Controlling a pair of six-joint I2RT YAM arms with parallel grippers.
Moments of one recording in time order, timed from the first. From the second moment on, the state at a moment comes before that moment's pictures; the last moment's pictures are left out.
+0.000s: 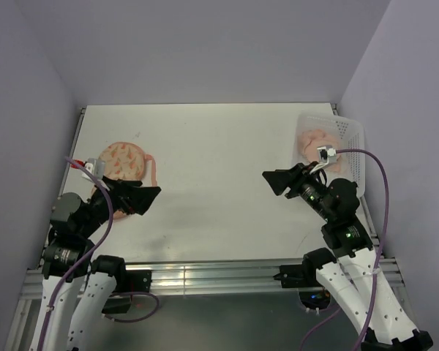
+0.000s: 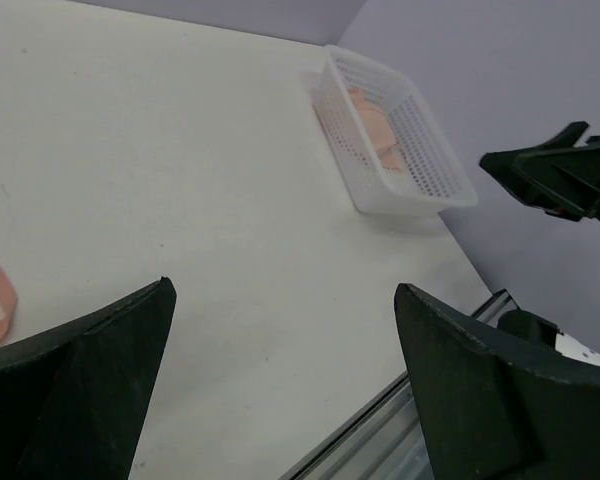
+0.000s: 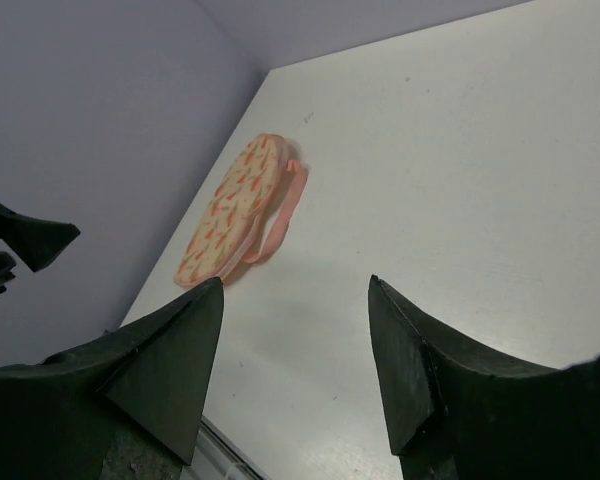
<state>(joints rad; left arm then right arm) -0.16 0.38 0.71 -0.39 0.51 -0.53 0.29 0.50 0.62 -0.17 -0.30 0.62</state>
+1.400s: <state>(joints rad) -0.20 1.67 0.94 -0.28 -0.41 -0.57 0.51 0.58 0.44 0.08 -0.30 0.65</state>
